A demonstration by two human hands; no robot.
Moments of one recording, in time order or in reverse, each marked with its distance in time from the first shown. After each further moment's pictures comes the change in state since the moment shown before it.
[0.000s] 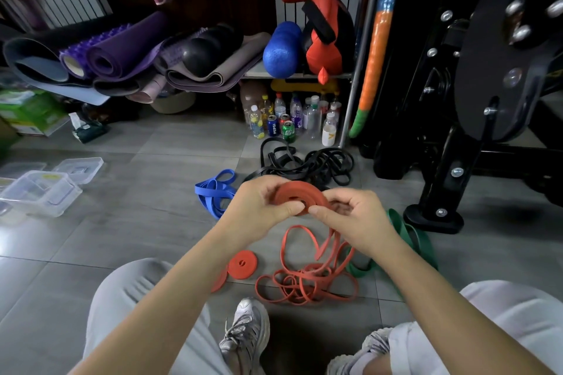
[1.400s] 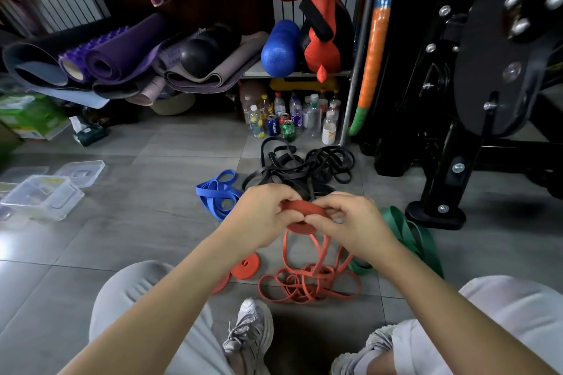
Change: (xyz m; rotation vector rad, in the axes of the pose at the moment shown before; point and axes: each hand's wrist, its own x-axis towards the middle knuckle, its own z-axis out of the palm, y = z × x) left_hand 0.003 0.006 0.003 0.573 -0.079 0.078; right_hand -0.001 0.012 0.002 -0.304 -0.026 -0.034
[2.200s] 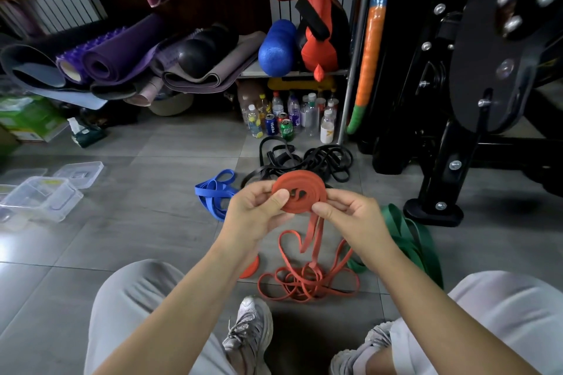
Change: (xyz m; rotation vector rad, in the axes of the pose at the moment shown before) left_hand -0.015 -0.001 0.021 -1.127 0.201 -0.289; right_hand -0.010 0.002 0.005 0.592 0.080 0.120
